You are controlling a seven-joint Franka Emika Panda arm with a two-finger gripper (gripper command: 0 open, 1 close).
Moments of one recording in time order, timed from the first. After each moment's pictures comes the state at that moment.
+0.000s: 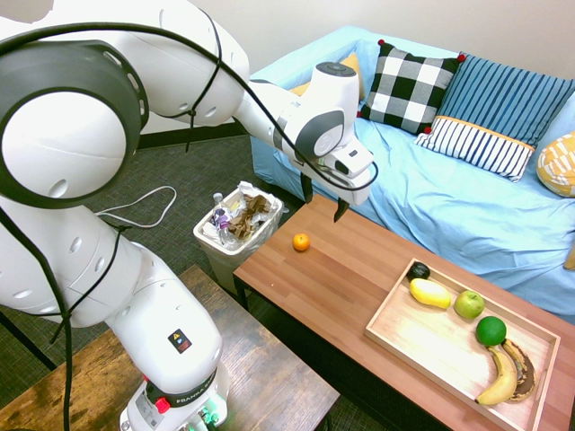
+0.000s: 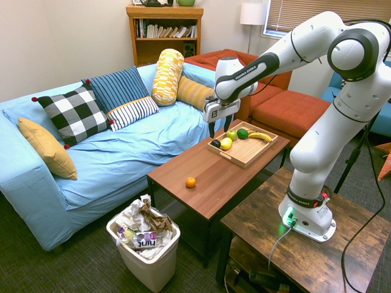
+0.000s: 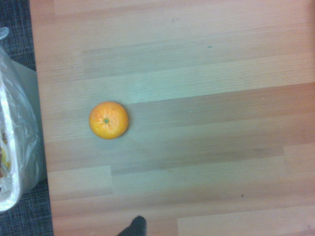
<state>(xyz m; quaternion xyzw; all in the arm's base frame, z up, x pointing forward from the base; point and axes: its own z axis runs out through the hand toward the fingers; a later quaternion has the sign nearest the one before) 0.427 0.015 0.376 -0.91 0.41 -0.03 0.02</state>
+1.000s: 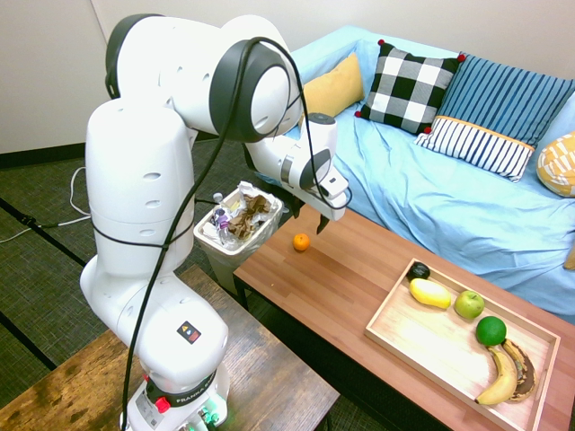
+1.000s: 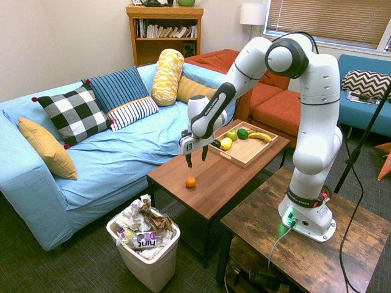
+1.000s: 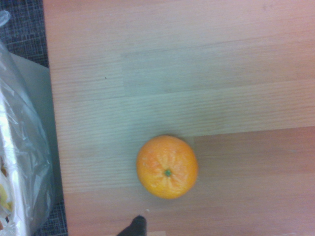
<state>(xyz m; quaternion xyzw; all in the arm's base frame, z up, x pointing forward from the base) 0.499 0.108 0.206 -0.92 0.40 0.01 0.01</state>
